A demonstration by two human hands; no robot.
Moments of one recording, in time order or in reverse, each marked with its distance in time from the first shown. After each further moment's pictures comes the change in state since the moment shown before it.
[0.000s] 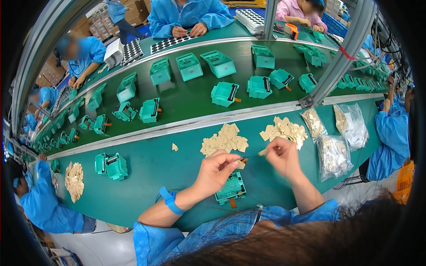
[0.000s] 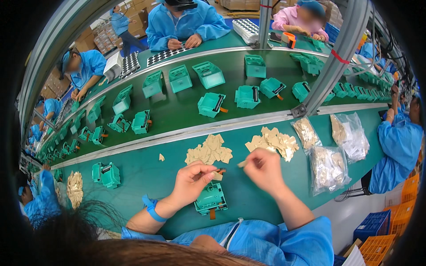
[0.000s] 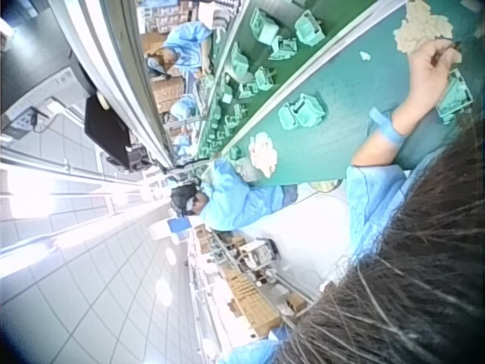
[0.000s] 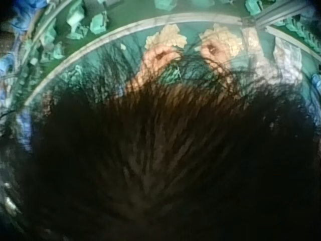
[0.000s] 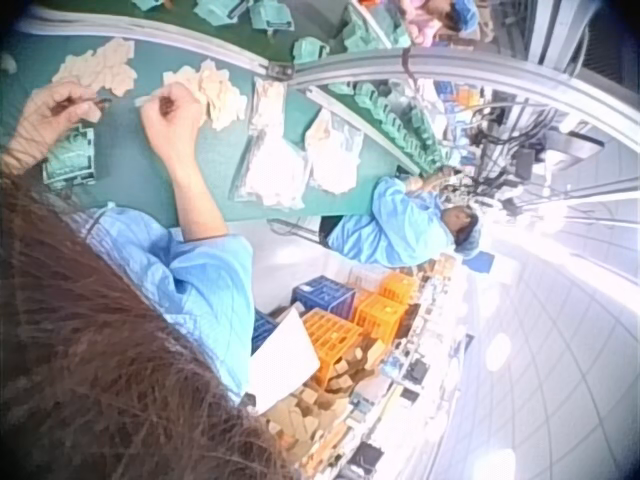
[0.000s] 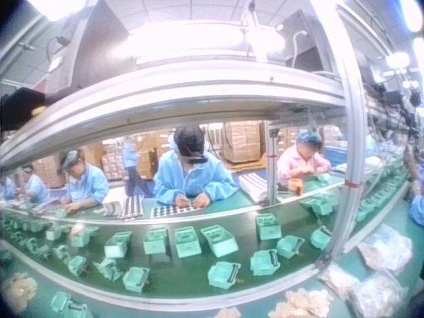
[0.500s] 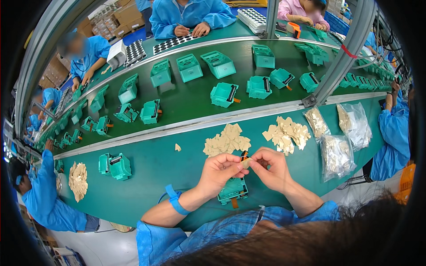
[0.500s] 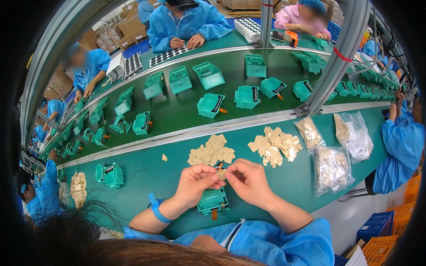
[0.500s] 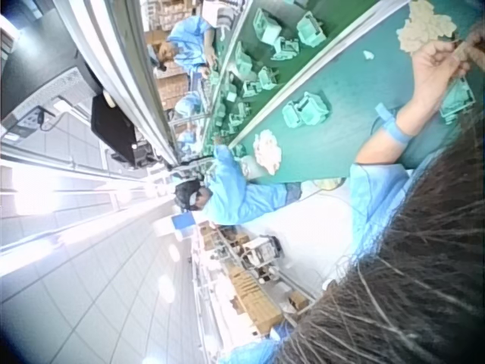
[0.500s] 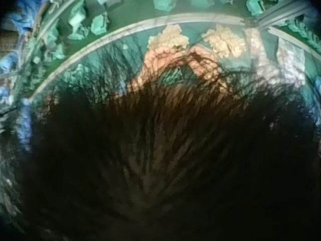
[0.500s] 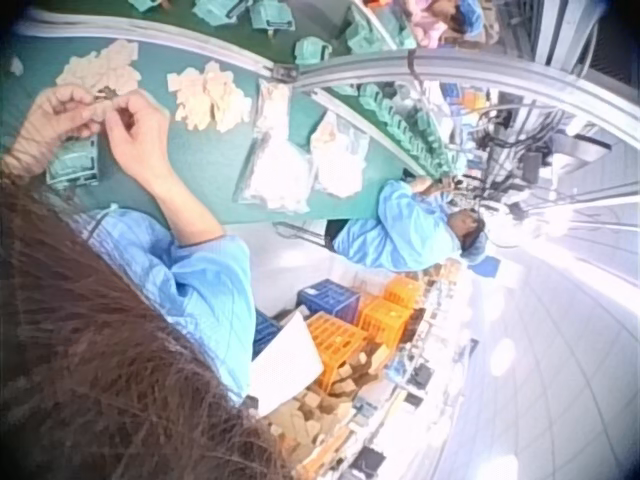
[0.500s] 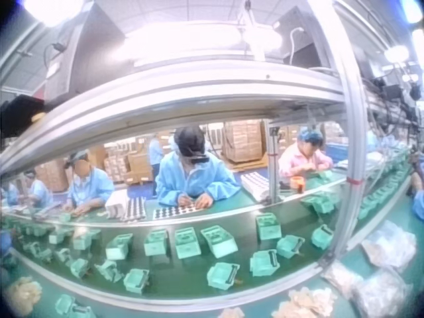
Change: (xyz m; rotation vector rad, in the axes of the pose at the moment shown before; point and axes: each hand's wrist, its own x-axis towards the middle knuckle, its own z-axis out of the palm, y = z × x) left_hand -0.002 -0.009 0.004 -0.820 -0.052 -0.281; right_hand -0.012 -0.044 0.025 0.150 -0.205 -0.022
